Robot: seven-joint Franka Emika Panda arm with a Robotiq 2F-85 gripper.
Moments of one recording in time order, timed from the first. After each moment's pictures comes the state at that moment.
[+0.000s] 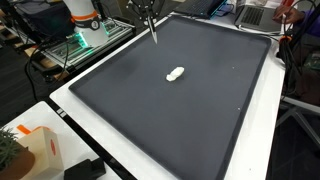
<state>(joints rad) -0.24 -0.34 0.23 -2.71 -0.14 2.73 0.96</state>
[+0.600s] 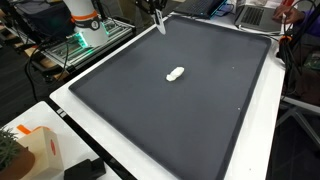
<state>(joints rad) -0.04 -0.37 0.12 -2.71 0.03 2.63 0.59</state>
